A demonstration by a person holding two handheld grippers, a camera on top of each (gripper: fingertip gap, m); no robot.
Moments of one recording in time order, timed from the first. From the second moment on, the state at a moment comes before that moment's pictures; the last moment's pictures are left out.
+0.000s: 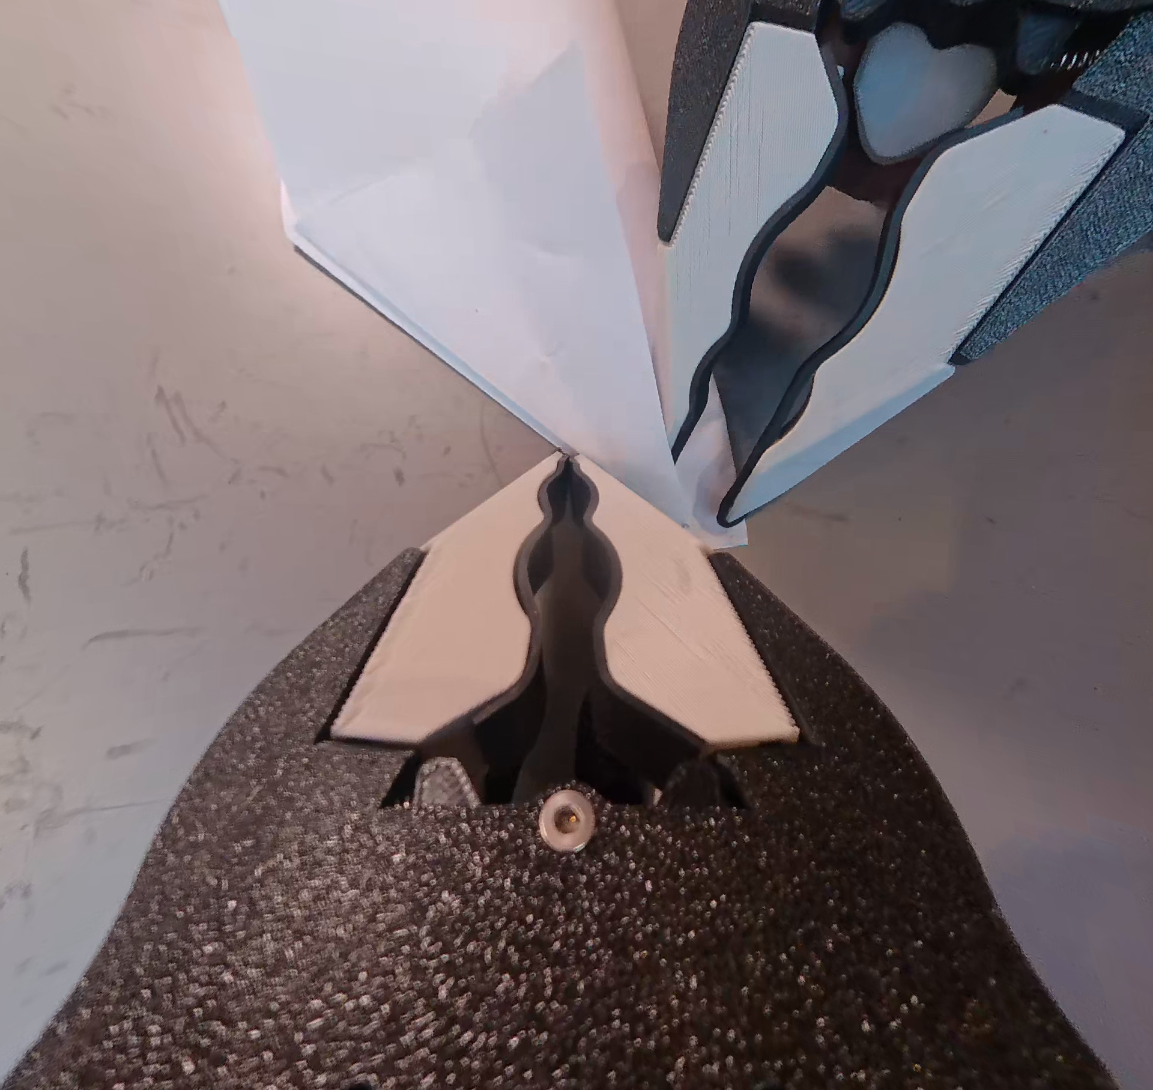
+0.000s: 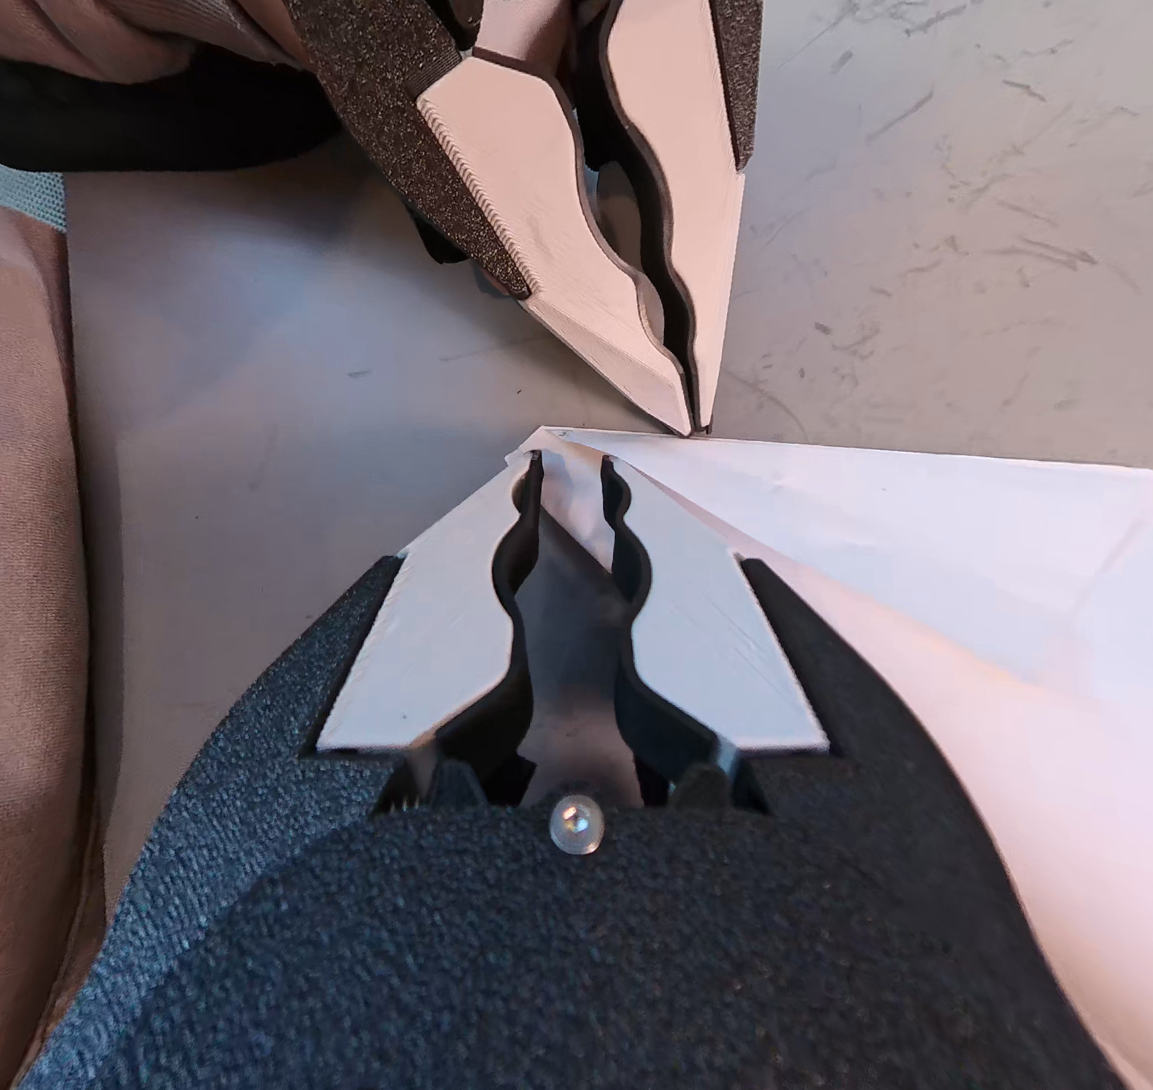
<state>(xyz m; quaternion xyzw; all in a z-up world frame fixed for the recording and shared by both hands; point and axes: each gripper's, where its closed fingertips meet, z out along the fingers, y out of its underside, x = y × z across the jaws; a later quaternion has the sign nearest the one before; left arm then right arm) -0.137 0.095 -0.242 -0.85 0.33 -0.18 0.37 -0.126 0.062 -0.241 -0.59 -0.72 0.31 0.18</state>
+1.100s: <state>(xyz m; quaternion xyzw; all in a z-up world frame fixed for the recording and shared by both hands) -0.144 0.090 -0.241 -0.85 0.32 -0.24 0.33 -0.128 0.060 -0.243 -0.47 -0.83 0.25 0.15</state>
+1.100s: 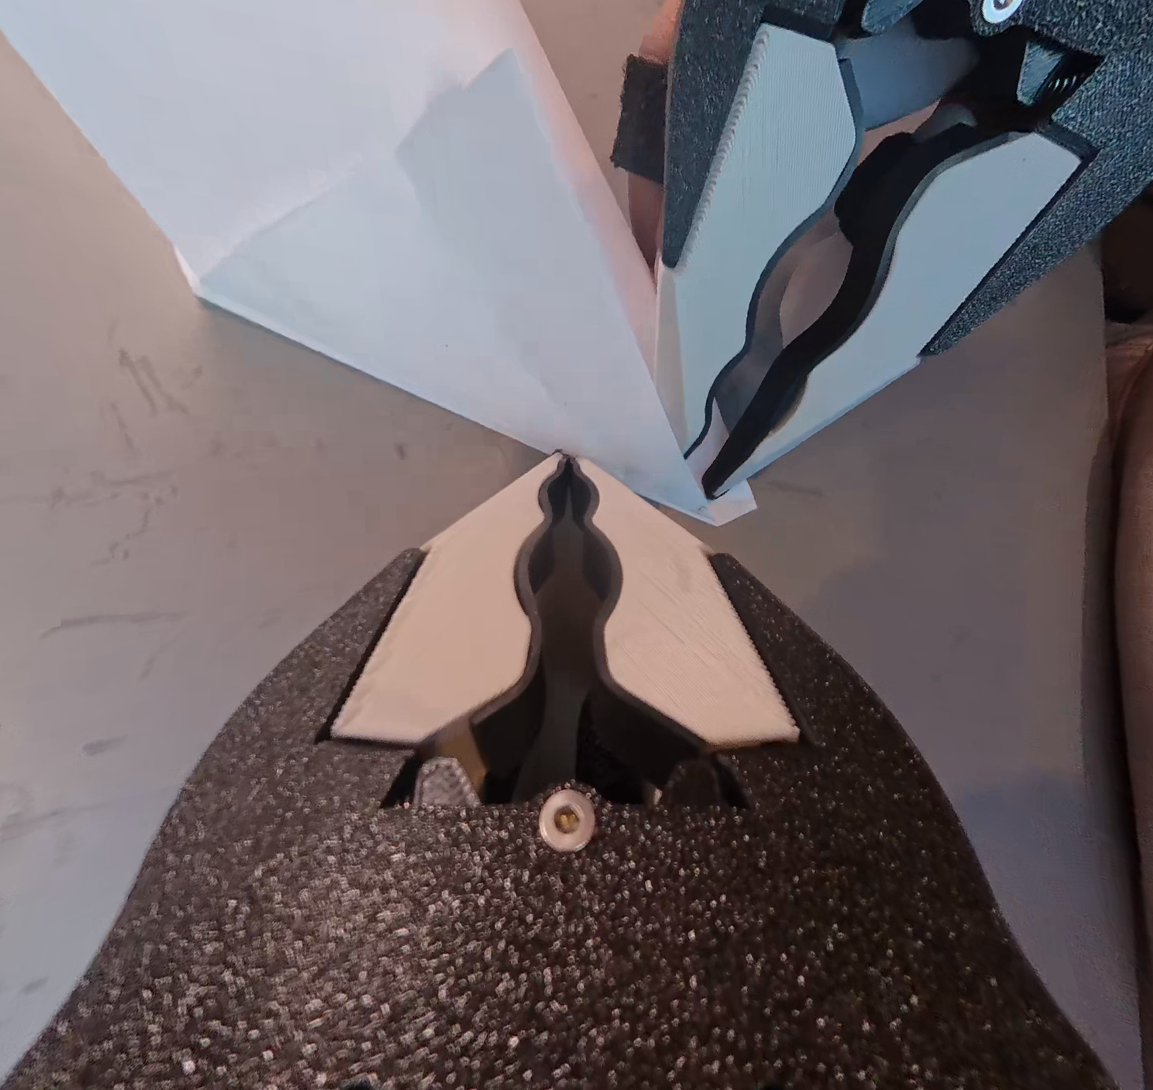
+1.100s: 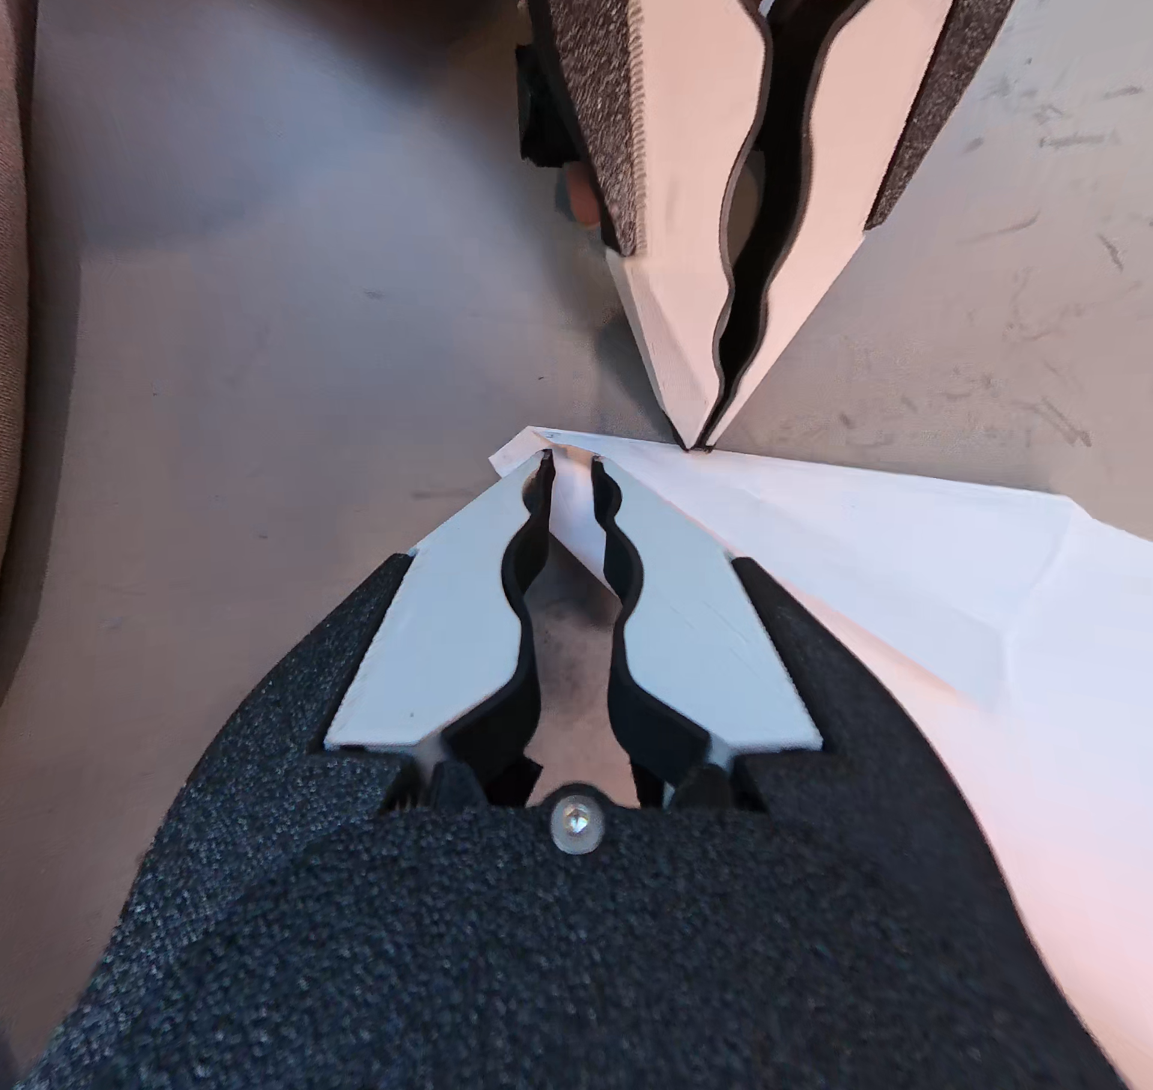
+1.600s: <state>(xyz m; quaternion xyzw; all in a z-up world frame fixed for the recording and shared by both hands) -0.151 0.086 -0.224 -0.85 0.29 -0.30 0.34 -0.129 0.058 -0.243 -0.46 -0.83 0.30 0.13</state>
